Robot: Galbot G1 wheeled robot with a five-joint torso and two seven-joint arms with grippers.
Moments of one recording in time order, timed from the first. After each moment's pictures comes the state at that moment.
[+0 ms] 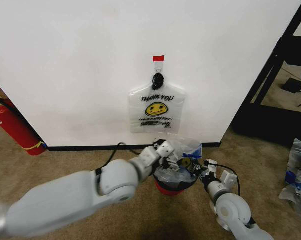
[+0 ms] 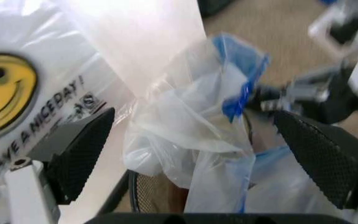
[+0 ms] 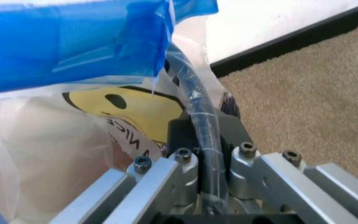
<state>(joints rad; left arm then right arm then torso) 0.22 -0.88 0.80 -2.08 -0.78 0.63 -0.39 -1.34 1.15 0.34 1.94 0.87 -0.32 0.34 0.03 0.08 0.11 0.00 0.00</state>
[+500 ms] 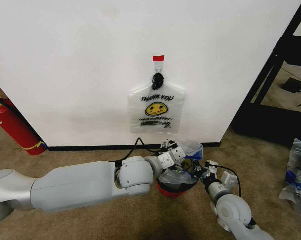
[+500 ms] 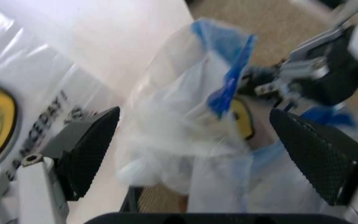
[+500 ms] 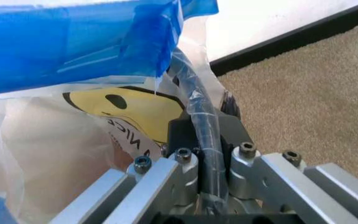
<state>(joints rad) 0.09 -0.95 0.95 -2.02 -0.75 0.68 -0.38 -1.34 1.15 0.34 1.93 0.87 -0.32 0.33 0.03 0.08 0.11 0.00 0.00</state>
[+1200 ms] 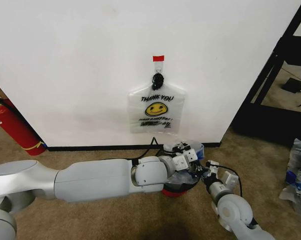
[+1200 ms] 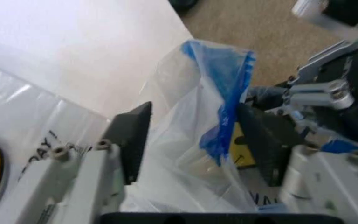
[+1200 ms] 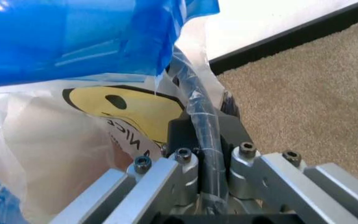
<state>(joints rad) 0.05 -1.07 1.02 -1.89 -0.64 0.64 -0.33 -1.34 1.14 0.35 1.93 0.88 -0.32 0.33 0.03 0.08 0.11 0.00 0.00</state>
